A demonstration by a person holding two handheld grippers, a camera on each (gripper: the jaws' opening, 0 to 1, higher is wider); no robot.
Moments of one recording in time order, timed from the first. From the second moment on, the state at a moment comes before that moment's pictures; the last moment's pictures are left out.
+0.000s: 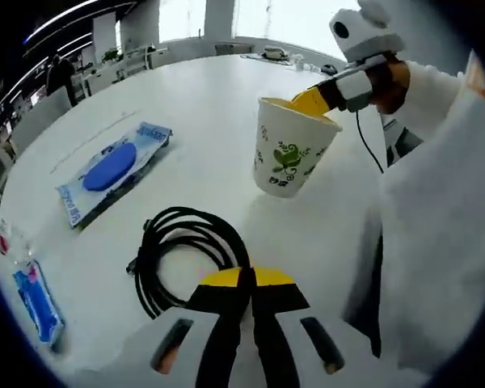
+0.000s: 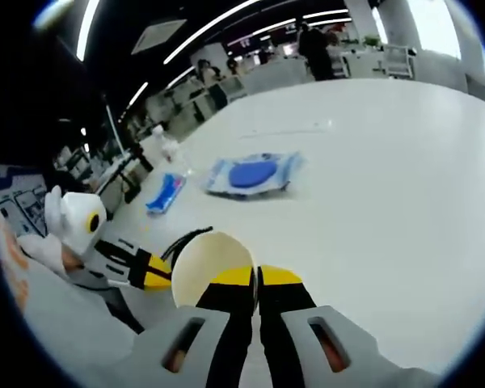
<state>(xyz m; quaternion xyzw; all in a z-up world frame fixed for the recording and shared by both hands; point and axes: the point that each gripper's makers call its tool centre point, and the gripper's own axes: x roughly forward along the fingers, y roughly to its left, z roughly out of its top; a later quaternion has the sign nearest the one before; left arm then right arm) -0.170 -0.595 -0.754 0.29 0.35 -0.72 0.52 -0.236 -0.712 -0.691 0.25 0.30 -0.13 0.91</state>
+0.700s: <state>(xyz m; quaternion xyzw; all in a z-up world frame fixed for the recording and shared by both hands) -0.138 -0.612 -0.719 0.21 0.34 -0.70 0.60 -0.225 -0.705 -0.695 0.24 0.32 -0.11 0.91</state>
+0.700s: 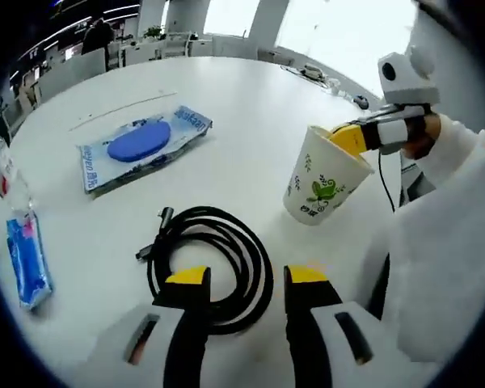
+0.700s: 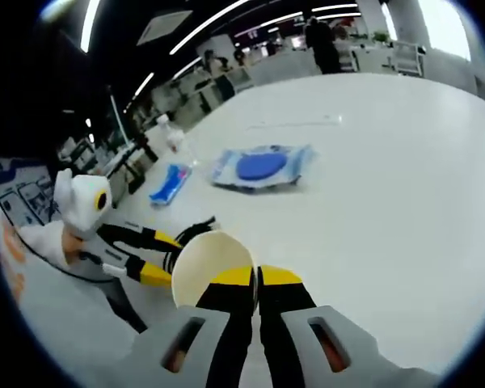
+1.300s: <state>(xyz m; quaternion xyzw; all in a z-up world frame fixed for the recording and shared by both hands) -0.209 -0.666 -0.620 0.29 0.10 -0.81 0.50 -0.185 -0.711 -0.680 0.21 0.35 -0.10 0.91</state>
